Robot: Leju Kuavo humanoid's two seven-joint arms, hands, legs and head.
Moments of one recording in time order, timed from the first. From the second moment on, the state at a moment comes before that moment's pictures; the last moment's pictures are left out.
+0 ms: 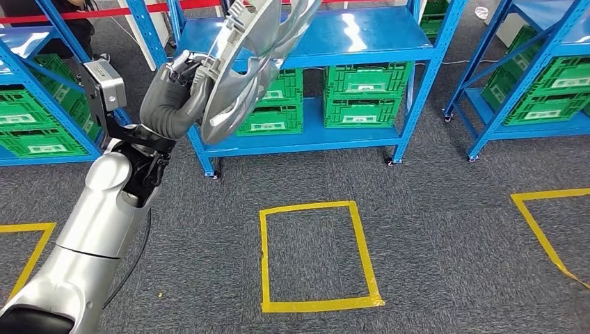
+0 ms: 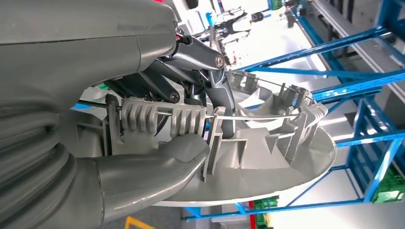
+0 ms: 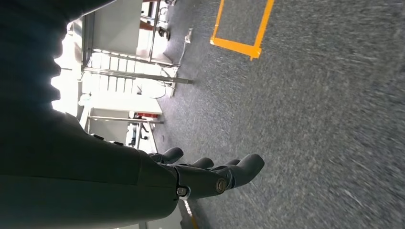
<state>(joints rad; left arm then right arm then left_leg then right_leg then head) -0.89 -0.15 -0.35 -0.90 0.19 -0.35 -0.44 -0.10 0.09 -0.82 -0.17 1.20 0.06 0.40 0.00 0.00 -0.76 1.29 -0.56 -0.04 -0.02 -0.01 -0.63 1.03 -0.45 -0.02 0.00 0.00</state>
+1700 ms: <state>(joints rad) -0.80 -0.17 -0.38 -0.88 0.19 -0.35 -0.48 -0.08 0.11 -0.82 -0.17 1.22 0.07 0.42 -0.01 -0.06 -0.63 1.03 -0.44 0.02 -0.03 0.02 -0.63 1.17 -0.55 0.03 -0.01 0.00</state>
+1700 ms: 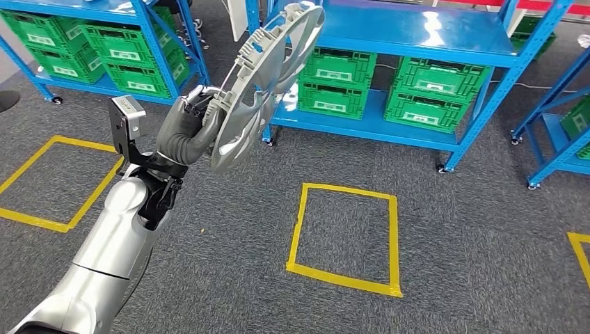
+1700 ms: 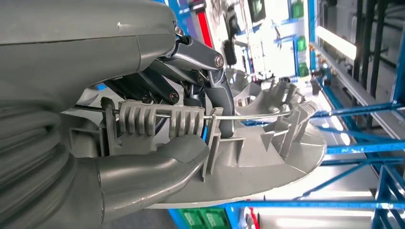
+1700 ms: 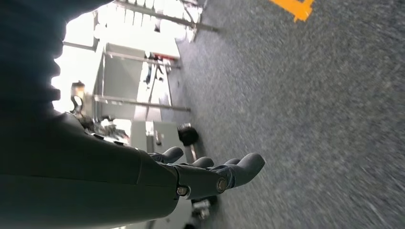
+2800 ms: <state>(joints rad) -0.77 -0.08 -0.34 -0.93 0.17 -0.27 -0.52 -0.14 0.09 -0.81 -0.17 1.26 0.01 0.33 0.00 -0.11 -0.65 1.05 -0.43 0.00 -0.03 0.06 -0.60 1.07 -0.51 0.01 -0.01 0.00</state>
